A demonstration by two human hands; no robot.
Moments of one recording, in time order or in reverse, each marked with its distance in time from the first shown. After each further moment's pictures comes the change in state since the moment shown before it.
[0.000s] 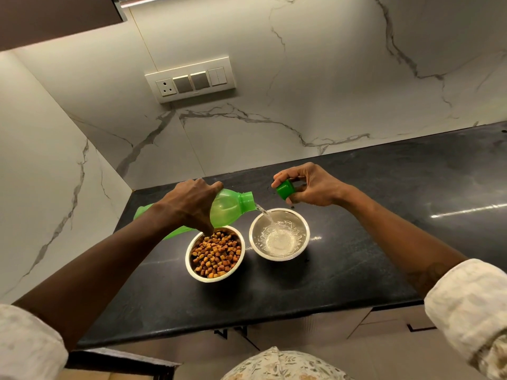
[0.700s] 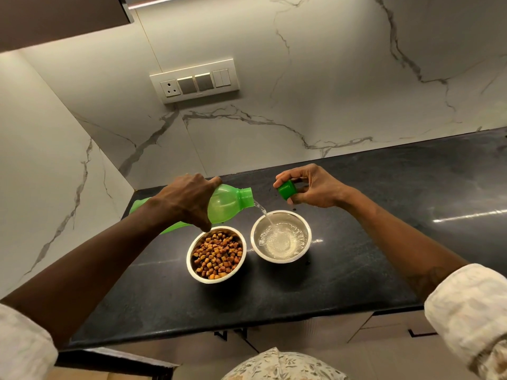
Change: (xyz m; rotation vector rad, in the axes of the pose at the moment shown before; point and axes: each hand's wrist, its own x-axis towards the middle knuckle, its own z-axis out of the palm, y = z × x) left_hand -0.008 -0.009 -0.014 -0.027 0.054 0.004; right_hand 0.003 -0.001 0.001 0.019 0.011 0.010
